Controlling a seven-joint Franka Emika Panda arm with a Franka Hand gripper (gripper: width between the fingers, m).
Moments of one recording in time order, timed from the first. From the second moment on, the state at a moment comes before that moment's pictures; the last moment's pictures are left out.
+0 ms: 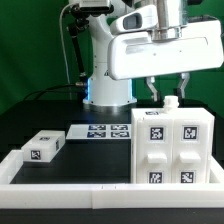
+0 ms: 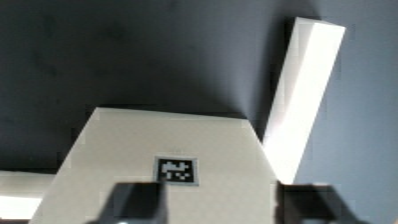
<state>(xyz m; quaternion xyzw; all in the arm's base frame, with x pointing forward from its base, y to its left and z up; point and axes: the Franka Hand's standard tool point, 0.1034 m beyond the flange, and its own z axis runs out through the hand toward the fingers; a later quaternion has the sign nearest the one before) 0.541 0.075 0.134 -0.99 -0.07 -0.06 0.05</state>
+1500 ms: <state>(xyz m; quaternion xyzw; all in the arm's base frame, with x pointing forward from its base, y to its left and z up) 0.477 -0.101 0.093 -1.00 -0.09 -0.04 0.01</state>
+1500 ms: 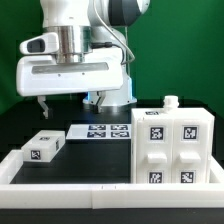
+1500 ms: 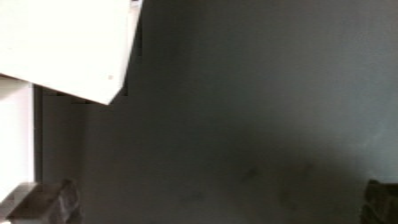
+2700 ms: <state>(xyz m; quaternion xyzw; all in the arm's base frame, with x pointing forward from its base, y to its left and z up) 0.432 -0.166 0.043 -1.00 -0.06 0.00 0.01</state>
